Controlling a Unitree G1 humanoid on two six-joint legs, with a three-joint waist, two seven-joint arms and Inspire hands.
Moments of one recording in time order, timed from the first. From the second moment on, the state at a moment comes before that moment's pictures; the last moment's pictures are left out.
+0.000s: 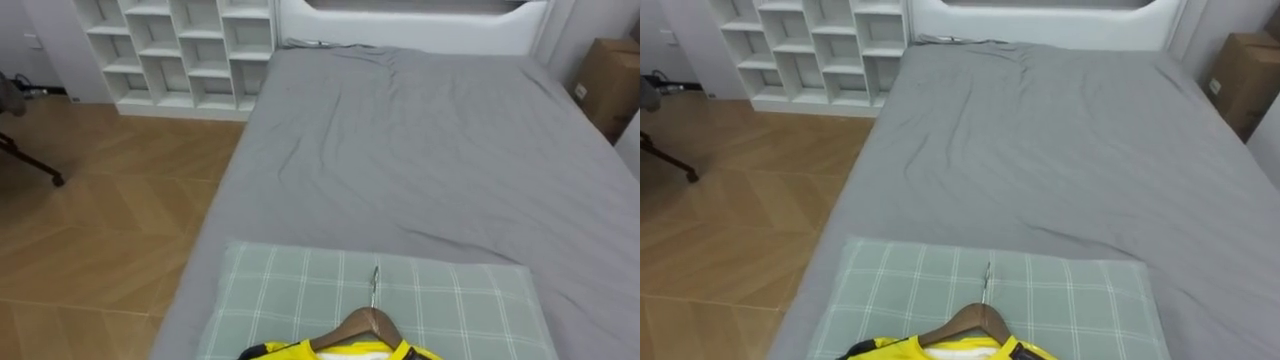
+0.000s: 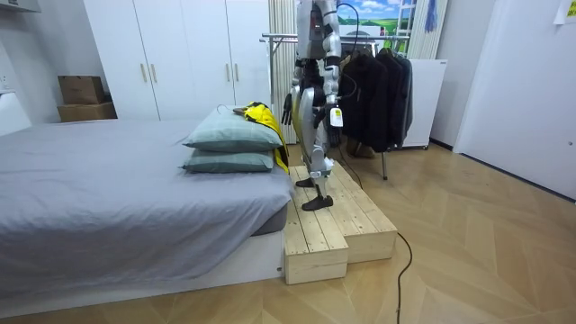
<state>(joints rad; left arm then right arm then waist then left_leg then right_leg) 0.23 0.15 0.24 1.21 -0.30 -0.01 0.19 0.08 -0.18 -0.01 1.33 0.35 -0.01 0.11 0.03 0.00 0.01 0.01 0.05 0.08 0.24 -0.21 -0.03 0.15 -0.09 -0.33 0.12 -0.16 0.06</state>
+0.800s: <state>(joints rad) 0.22 0.17 0.28 0.94 0.05 -0.17 0.50 0.08 -0.21 -0.06 1.33 0.27 -0.04 0.11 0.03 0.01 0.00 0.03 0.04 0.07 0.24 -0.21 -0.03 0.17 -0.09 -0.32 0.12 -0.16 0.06</state>
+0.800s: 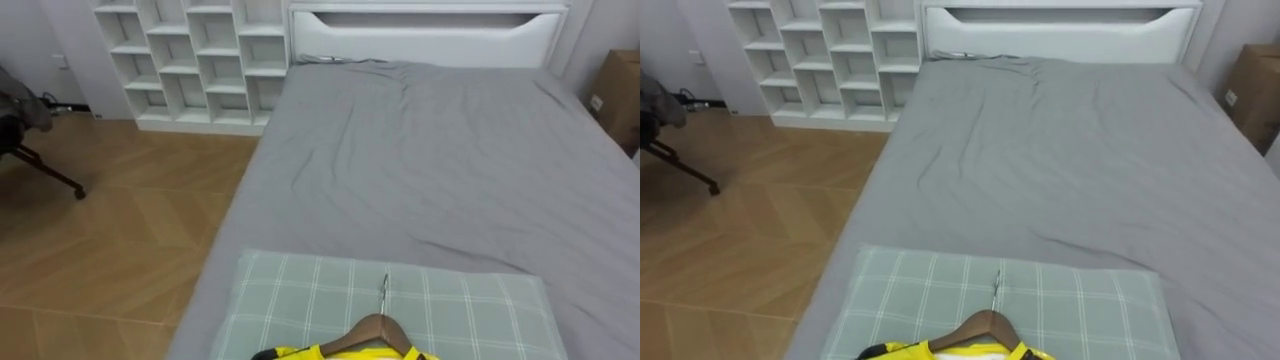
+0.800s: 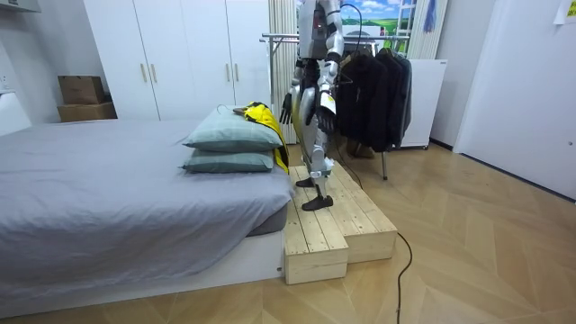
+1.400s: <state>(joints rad) 0.19 0.19 0.09 0.60 0.52 -0.21 0.63 0.07 -0.22 -0.06 1.32 0.23 -0.08 0.11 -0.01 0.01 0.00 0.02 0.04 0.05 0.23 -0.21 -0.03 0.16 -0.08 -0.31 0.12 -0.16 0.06</state>
